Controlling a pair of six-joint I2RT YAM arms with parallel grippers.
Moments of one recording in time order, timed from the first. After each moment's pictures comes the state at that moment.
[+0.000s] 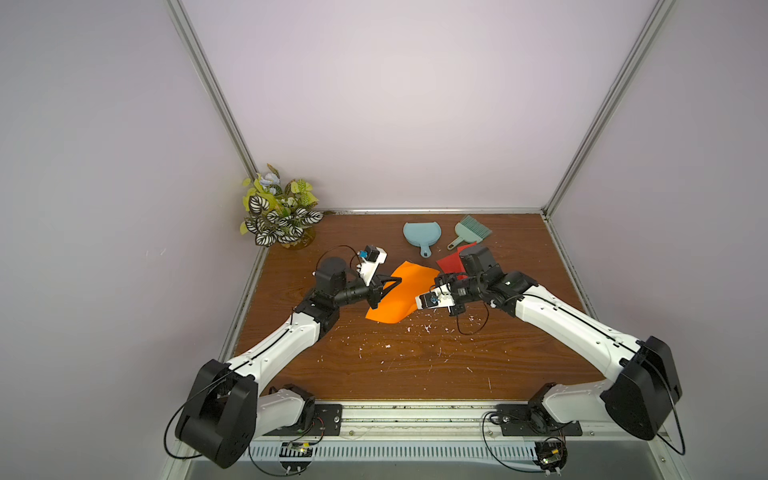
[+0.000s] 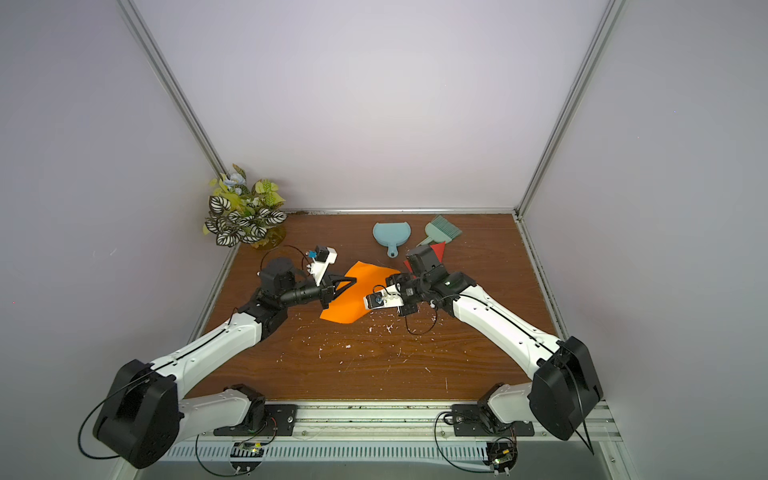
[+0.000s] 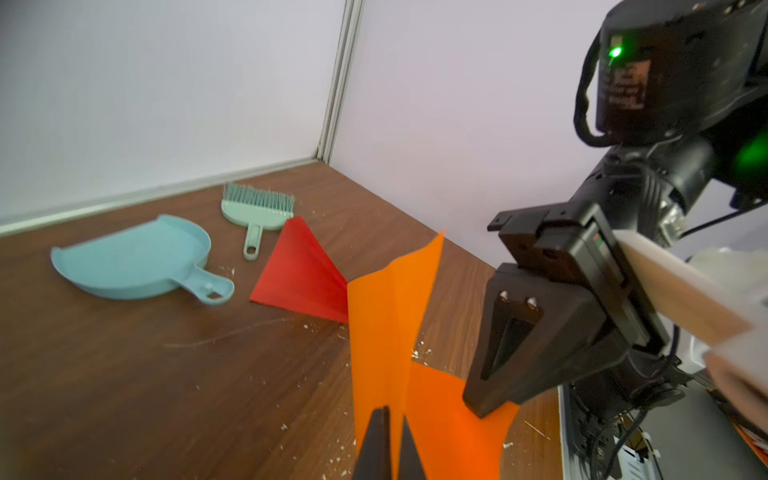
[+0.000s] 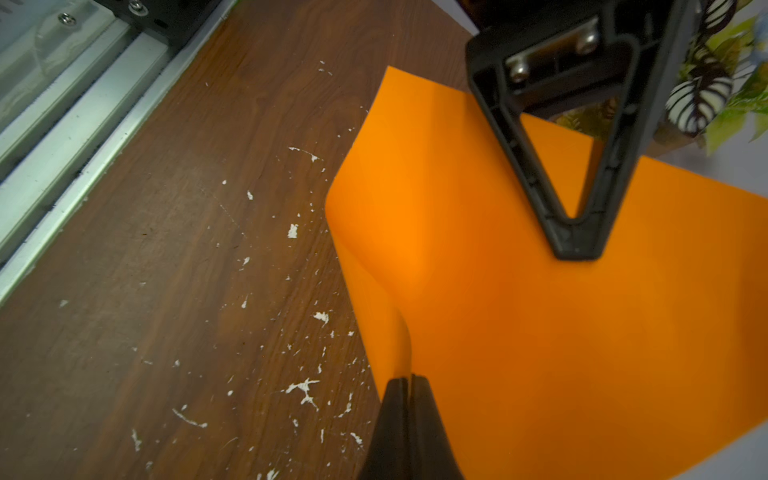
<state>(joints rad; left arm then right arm) -0.40 1.23 0.61 0.35 0.75 -0.16 0.67 1.39 1.09 -0.50 -0.51 -1.11</state>
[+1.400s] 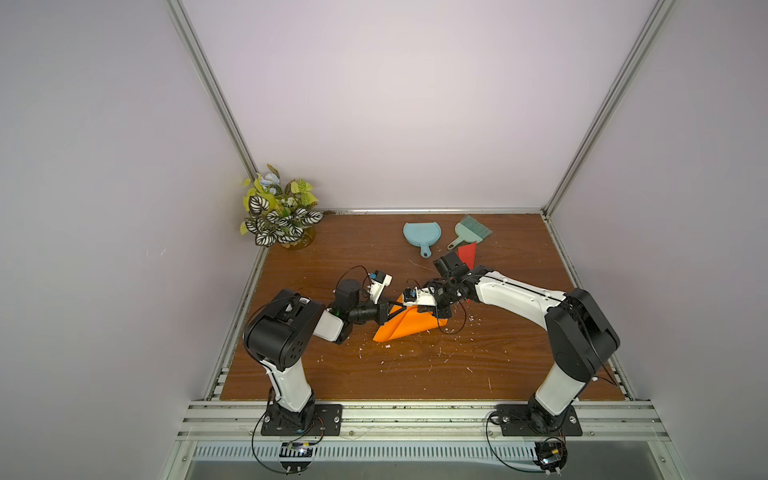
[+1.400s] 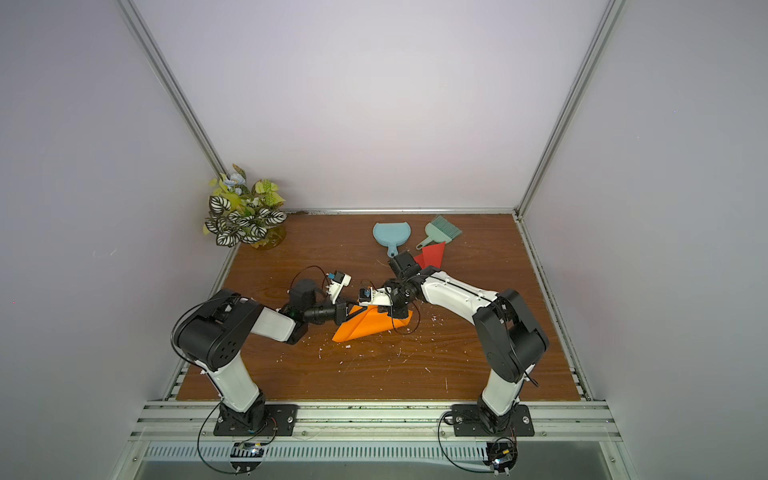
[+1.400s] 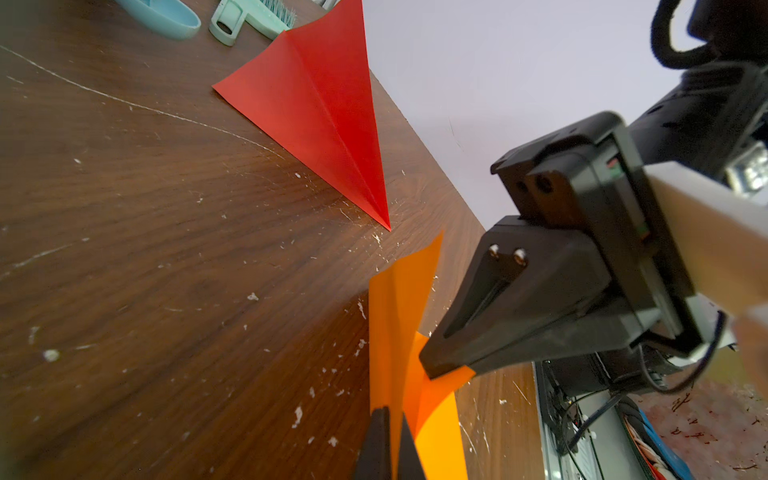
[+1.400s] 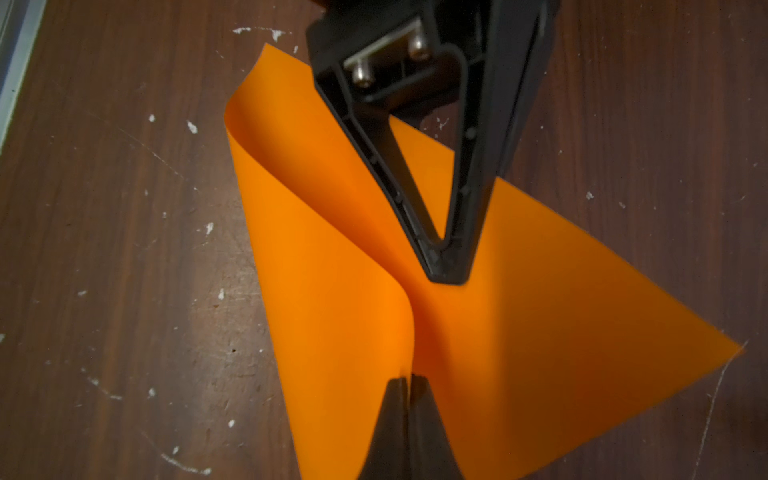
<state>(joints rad) -0.40 1.77 0.48 0.91 0.88 -0.44 0.67 1.73 1.15 -0.51 -0.42 -0.92</state>
